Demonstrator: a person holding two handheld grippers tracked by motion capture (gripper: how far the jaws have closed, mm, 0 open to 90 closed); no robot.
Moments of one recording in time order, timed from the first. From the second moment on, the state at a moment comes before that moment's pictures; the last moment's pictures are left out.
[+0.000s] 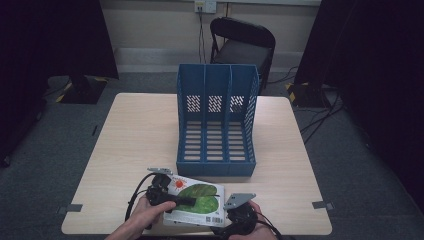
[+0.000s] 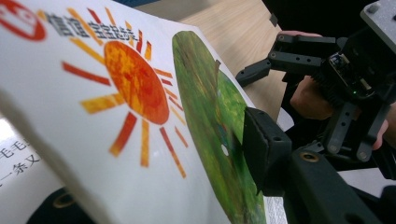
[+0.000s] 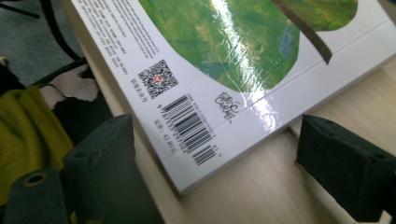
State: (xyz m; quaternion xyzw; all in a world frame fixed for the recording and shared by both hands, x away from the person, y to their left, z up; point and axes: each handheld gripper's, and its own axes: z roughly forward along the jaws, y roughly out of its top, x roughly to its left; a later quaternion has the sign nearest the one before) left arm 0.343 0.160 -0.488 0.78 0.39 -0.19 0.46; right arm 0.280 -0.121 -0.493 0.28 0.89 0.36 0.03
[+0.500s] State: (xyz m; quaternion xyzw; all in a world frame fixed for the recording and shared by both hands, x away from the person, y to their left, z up) left arm 0.336 0.157 -0.479 0.79 0.35 -0.17 0.48; right arm 0.292 -0.131 -0.487 0.31 0.87 0.38 0.00
